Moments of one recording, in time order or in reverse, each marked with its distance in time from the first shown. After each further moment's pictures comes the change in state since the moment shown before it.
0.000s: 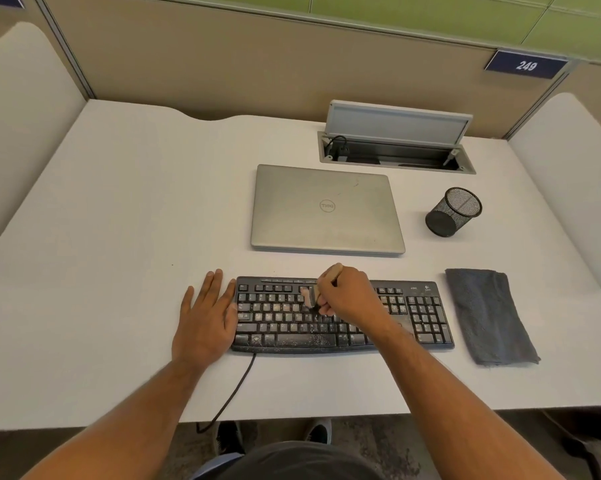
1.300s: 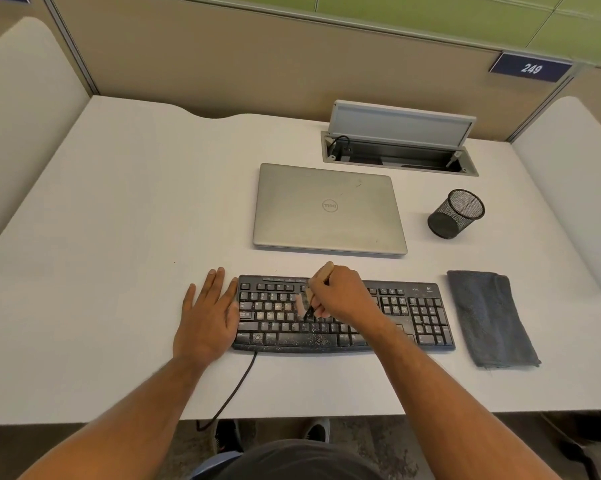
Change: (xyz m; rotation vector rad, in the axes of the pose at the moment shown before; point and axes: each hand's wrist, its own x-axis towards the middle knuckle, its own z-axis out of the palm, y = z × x) left_hand 0.000 0.000 0.001 -0.006 0.011 0.000; right_hand 0.005 -0.008 0.011 -0.007 -0.047 -0.002
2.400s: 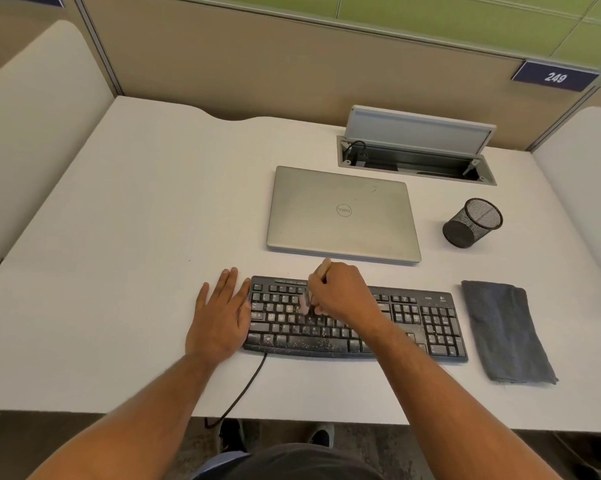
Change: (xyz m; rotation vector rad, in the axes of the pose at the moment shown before) left_hand -0.001 0.001 -0.001 -0.003 0.006 -0.002; right_hand 0.003 -0.024 0.009 -0.186 0.023 -0.086
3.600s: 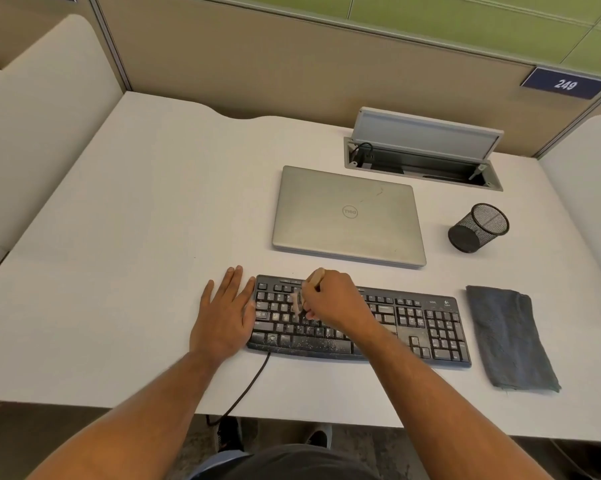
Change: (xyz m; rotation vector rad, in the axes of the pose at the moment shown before) left_hand 0.001 -0.001 0.003 0.036 -0.001 0.004; right_hand -0.001 -0.008 0.018 0.055 -0.065 -0.005
